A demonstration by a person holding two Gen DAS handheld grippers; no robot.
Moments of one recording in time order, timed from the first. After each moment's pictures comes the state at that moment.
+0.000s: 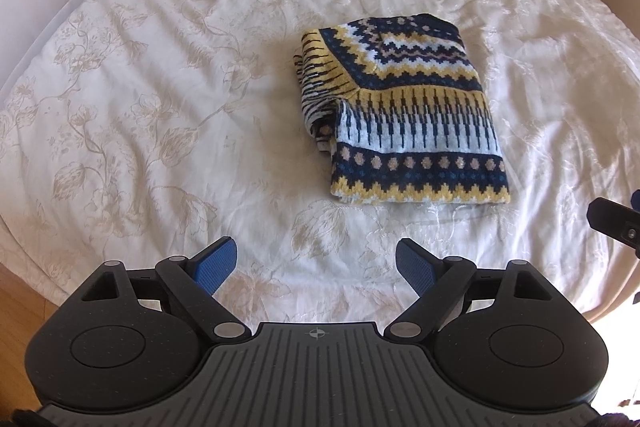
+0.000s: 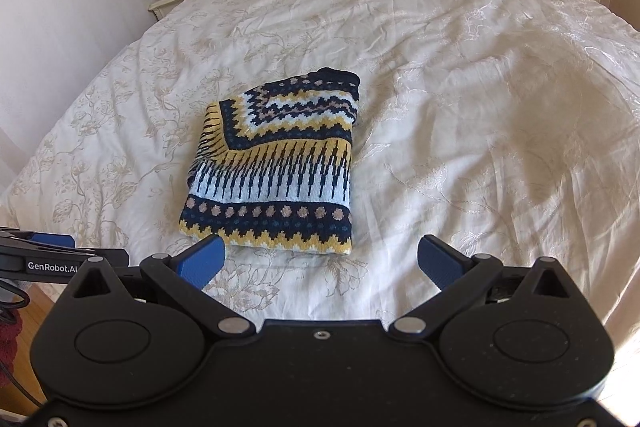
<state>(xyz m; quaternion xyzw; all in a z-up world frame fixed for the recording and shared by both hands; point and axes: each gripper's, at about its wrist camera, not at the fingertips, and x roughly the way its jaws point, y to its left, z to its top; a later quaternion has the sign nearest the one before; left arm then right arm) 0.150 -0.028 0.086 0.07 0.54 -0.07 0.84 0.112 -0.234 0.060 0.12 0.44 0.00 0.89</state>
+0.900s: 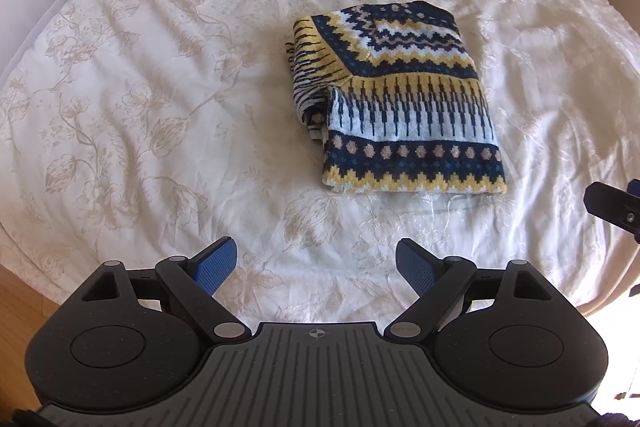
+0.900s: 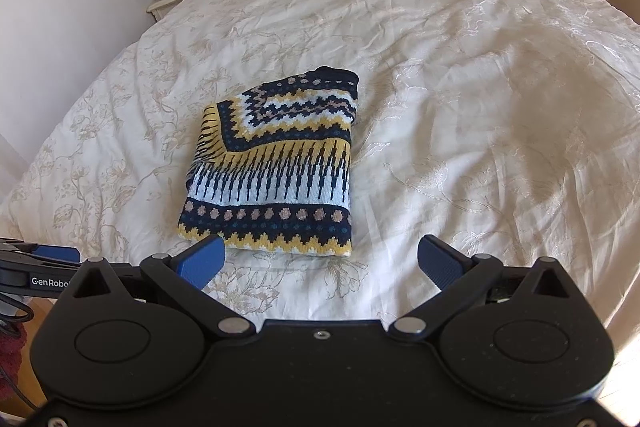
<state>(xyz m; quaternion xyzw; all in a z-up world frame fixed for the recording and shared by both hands) 0.152 -0.031 0.080 0.07 0.56 -0.07 0.83 0.114 -0.235 0.056 0.13 0.44 -0.01 0.89</state>
